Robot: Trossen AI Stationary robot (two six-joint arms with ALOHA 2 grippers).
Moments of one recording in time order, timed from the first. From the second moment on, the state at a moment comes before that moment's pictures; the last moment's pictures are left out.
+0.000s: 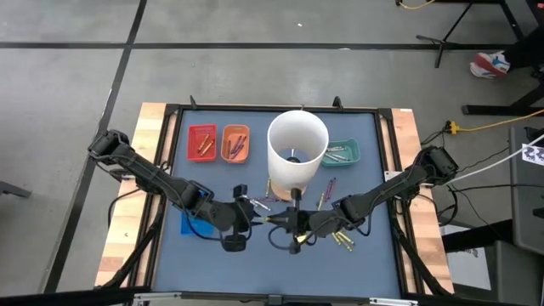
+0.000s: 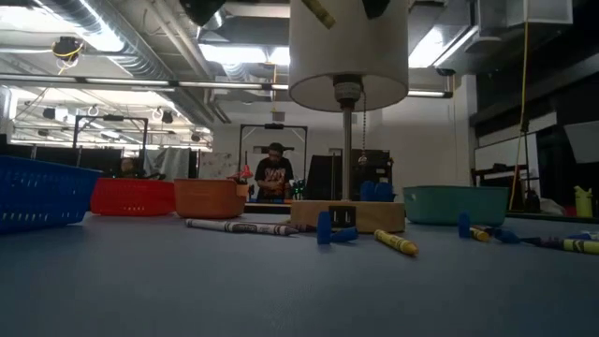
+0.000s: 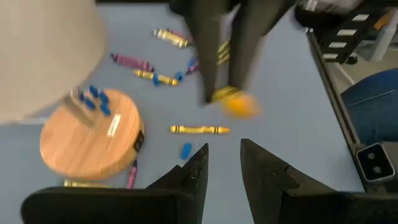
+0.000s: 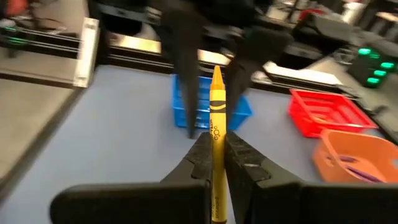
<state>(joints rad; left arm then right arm) -0.47 1.49 1.09 -0.26 -0.38 -0.33 0.48 1.69 1.10 0.23 0.51 -0.01</state>
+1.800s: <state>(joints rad) -0.47 1.49 1.09 -0.17 -0.49 -0.28 0.48 1.69 1.10 0.21 0.56 -0.01</state>
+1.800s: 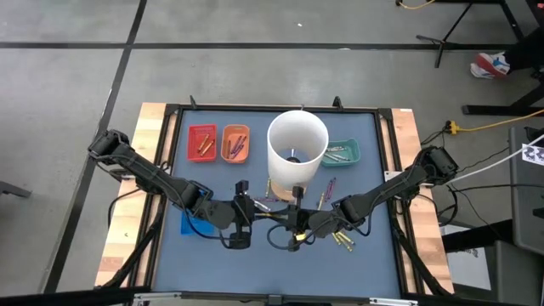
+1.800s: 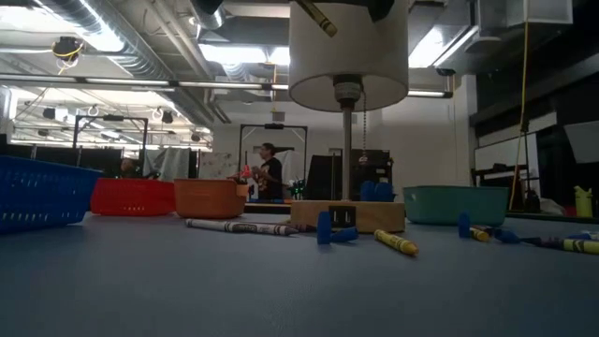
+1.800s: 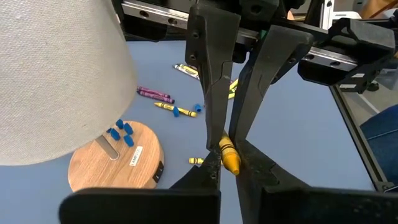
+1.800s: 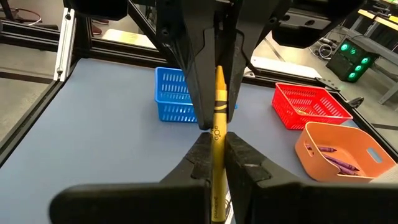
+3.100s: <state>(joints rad) -0.47 1.49 1.09 -0.65 -0.38 -0.63 0.48 1.69 1.10 -0.53 0.30 0.14</state>
